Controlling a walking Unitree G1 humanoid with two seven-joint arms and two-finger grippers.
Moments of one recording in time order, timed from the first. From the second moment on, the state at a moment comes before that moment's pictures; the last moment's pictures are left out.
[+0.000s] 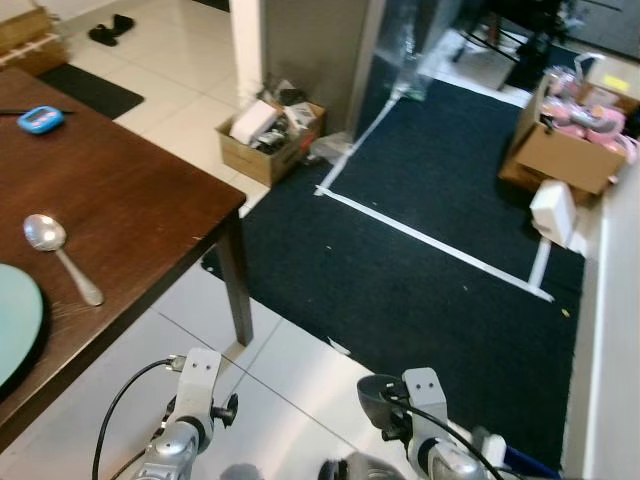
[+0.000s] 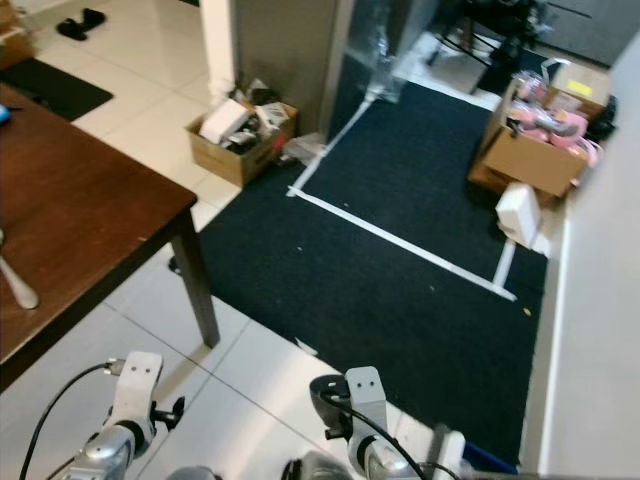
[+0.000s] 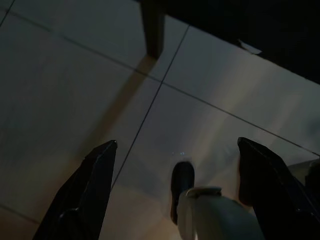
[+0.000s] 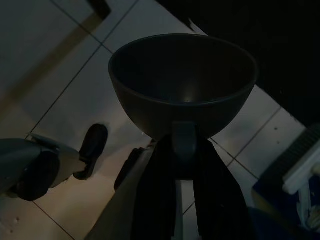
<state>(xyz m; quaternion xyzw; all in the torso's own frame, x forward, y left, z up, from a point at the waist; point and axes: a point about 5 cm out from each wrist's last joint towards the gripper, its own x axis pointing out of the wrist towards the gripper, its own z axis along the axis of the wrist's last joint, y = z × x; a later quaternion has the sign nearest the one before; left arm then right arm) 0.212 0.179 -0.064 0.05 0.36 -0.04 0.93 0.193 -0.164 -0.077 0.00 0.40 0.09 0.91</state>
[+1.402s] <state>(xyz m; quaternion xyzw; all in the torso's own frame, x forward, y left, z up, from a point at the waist) 0.204 0.178 -0.069 0.06 0.39 -0.06 0.92 0.203 -0.171 -0.071 -0.01 0.39 0.09 0.92</state>
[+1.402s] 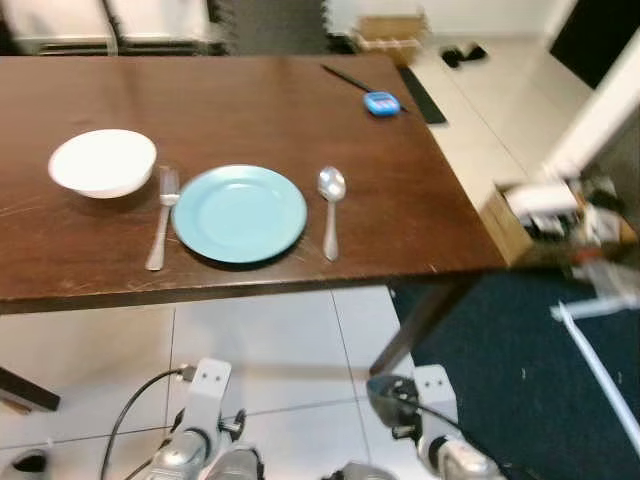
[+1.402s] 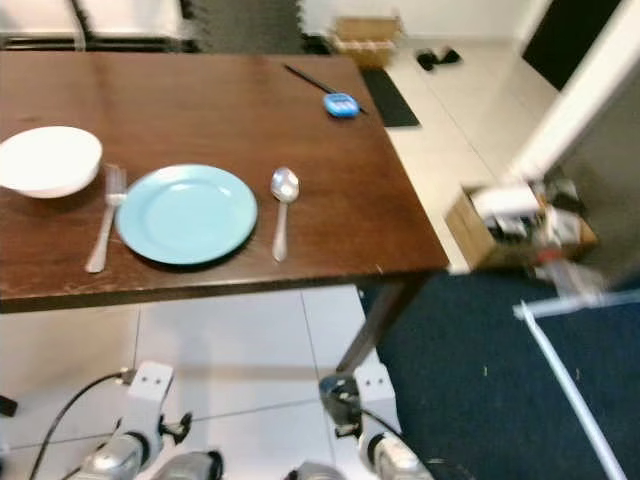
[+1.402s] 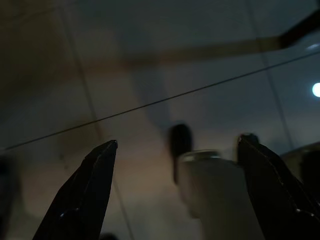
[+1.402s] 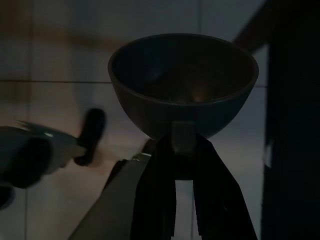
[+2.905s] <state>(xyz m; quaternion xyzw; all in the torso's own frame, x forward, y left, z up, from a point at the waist) 0.207 0.170 -0.068 0.04 0.39 -0.07 0.92 0.207 -0.189 -0.065 -0.01 0.37 0.08 0.92</state>
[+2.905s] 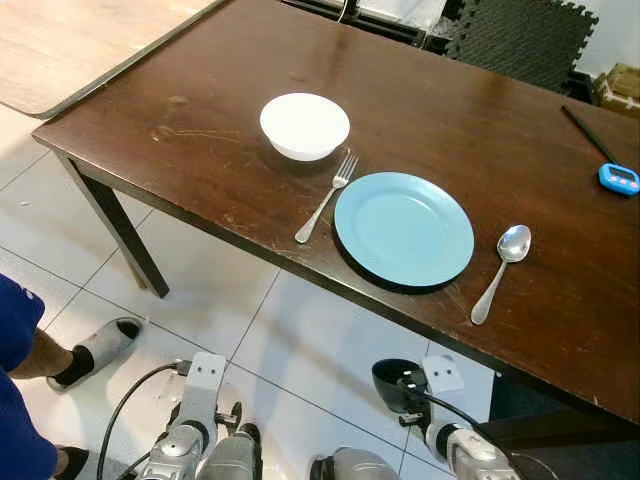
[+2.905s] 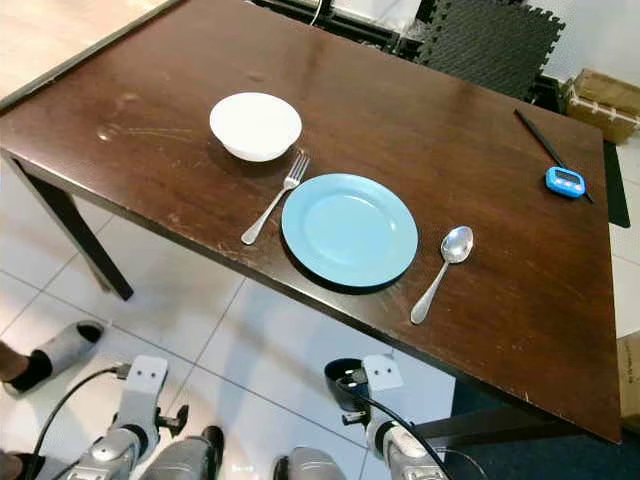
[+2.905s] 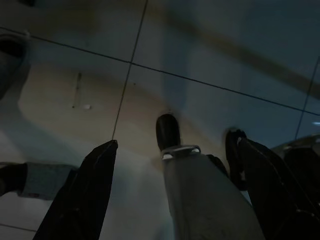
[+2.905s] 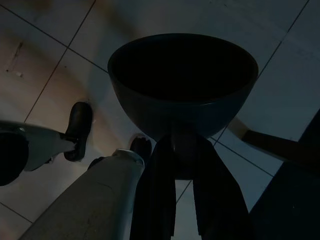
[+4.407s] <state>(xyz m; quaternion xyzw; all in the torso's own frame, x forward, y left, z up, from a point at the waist) 0.192 0.177 -0.076 0.07 0.41 -0.09 0.91 0.208 -0.152 0.033 0.05 0.22 0.62 0.75</state>
